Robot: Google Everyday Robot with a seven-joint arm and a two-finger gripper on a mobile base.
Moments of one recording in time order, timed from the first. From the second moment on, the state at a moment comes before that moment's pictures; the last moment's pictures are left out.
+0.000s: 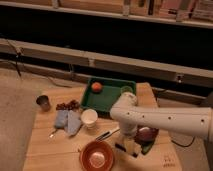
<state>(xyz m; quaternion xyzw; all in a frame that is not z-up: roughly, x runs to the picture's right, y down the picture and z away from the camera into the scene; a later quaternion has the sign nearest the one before) 0.129 0.271 0.745 -0.40 0.13 0.03 0.91</state>
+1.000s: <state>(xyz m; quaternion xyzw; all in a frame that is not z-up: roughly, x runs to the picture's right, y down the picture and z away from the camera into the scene) 0.114 0.282 0.777 -0.42 0.20 0.01 0.89</state>
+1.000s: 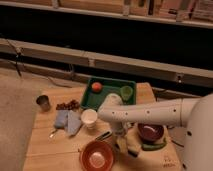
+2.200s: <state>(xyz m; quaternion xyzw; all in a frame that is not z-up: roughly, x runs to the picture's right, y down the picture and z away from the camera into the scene) 0.112 0.275 0.771 -0.40 0.26 0.02 0.88</state>
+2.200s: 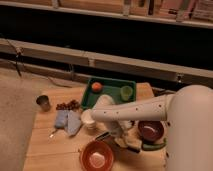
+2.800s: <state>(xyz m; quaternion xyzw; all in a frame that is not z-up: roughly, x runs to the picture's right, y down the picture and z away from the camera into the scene) 0.105 0.226 0.736 -0.35 0.22 0.02 0.91</state>
